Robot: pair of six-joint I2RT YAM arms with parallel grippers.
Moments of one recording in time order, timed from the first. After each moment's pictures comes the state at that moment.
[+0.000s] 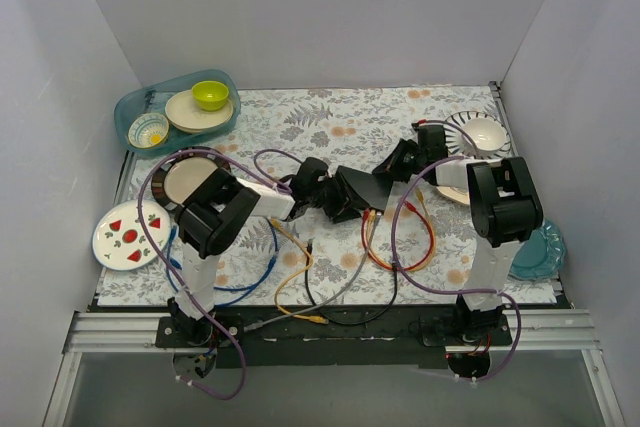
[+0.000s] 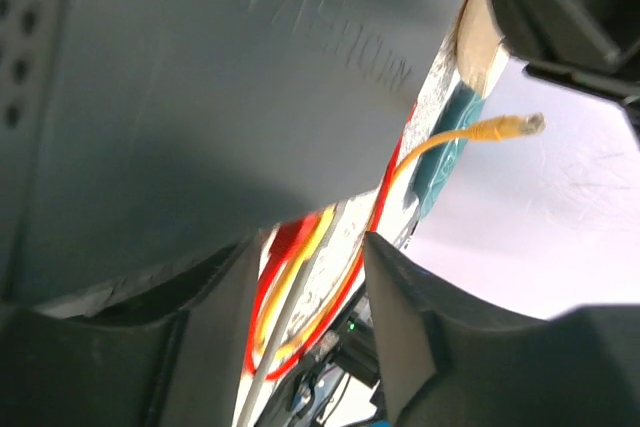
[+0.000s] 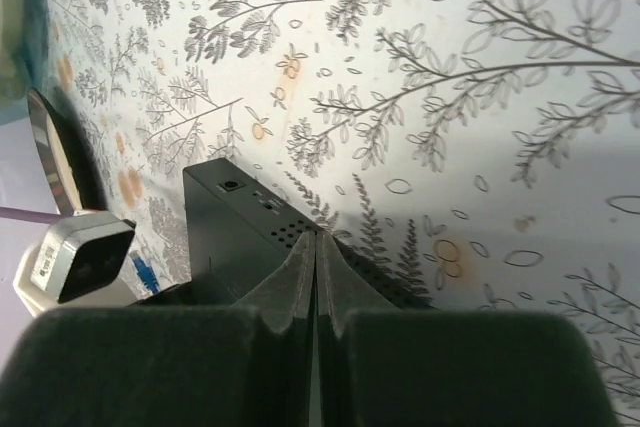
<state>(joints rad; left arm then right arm) -0.70 2.02 1.01 0.37 0.42 -1.28 0.21 1.92 1.03 0.14 -0.50 0.75</state>
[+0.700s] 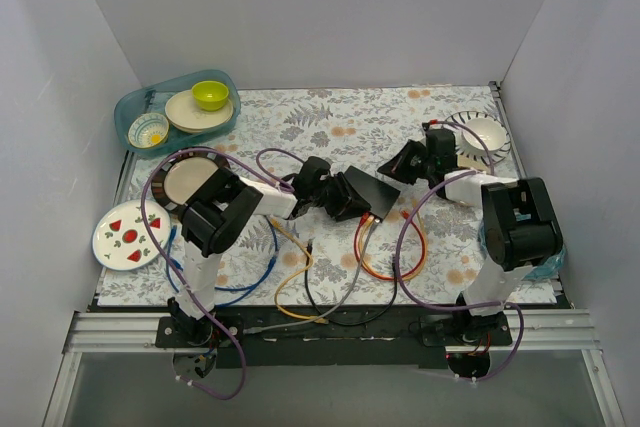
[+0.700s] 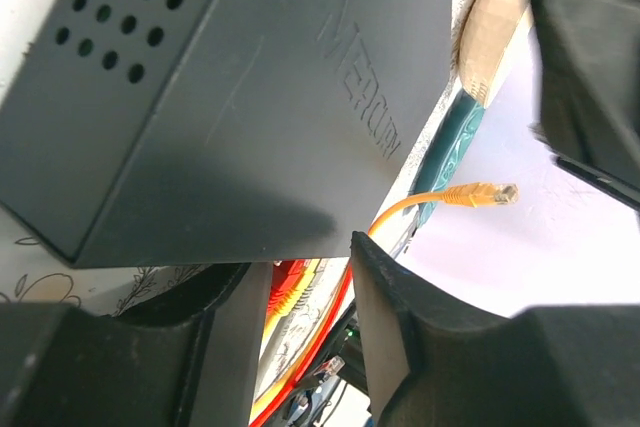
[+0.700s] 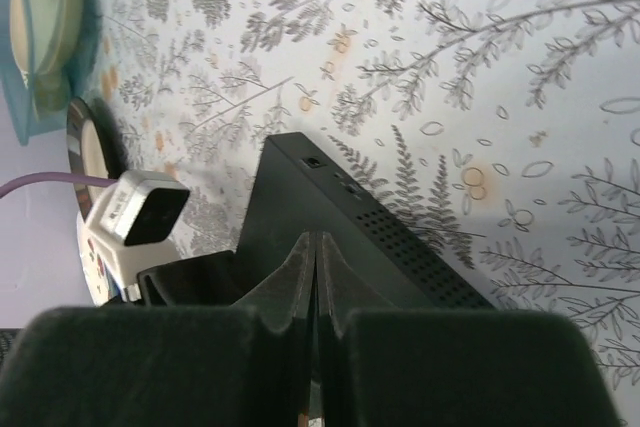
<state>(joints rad) -0.70 2.06 1.06 0.35 0.42 -1.28 0.20 1.74 0.86 0.23 -0.42 0.79</state>
